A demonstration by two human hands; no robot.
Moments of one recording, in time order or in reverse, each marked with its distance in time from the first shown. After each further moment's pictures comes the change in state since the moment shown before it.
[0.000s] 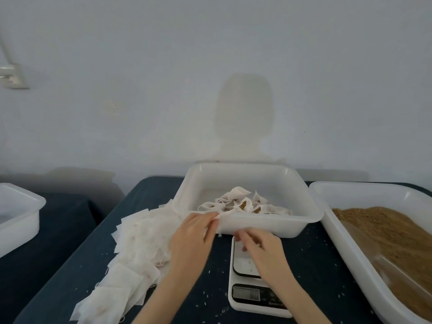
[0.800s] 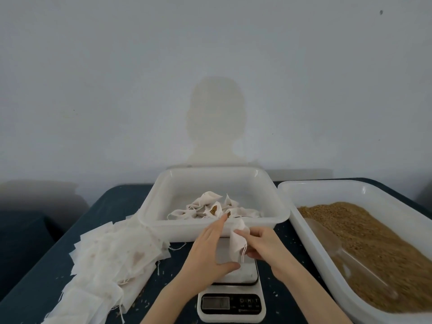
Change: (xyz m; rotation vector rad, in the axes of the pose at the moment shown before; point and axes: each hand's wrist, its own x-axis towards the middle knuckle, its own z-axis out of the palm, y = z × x) left_hand -0.001 0.028 0.071 -0.274 -0.598 0.113; right_hand 0.024 0.033 -0.063 0.255 -0.039 0.421
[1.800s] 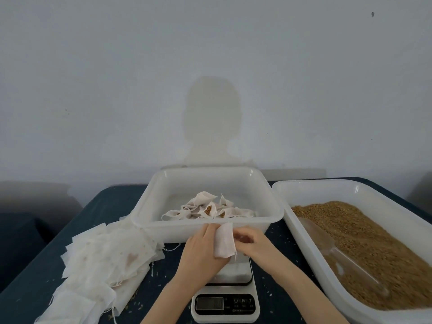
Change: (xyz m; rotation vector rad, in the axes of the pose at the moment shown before) left_hand 0.016 -0.006 0.018 0.183 0.172 -0.055; right_hand -0.010 -0.004 -0.003 -0.183 -0.206 -0.282
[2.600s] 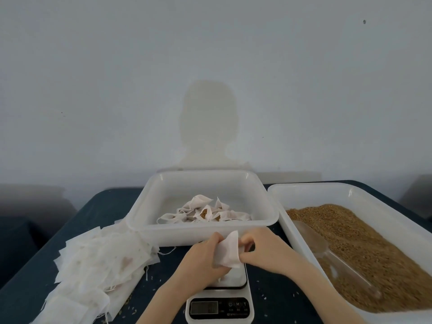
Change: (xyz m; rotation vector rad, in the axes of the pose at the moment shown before) left_hand -0.003 0.009 -0.010 -0.054 -0.310 0.029; right_hand -0.009 -0.010 -0.032 -0.585 -0.067 -0.045
